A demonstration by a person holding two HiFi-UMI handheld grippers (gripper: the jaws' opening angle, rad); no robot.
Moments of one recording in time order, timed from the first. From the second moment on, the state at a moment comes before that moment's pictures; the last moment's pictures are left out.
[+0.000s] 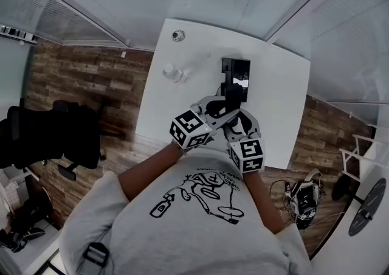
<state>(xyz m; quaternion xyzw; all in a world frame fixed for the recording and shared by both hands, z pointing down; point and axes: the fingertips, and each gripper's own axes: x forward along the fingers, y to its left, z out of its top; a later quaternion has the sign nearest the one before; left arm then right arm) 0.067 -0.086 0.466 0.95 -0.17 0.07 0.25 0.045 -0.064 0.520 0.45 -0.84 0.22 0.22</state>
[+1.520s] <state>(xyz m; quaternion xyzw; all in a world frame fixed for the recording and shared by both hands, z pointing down) 0.059 -0.159 0.611 0.89 -0.31 0.26 0.20 0.061 -0.108 0.656 0.49 -0.74 0.35 0.30</state>
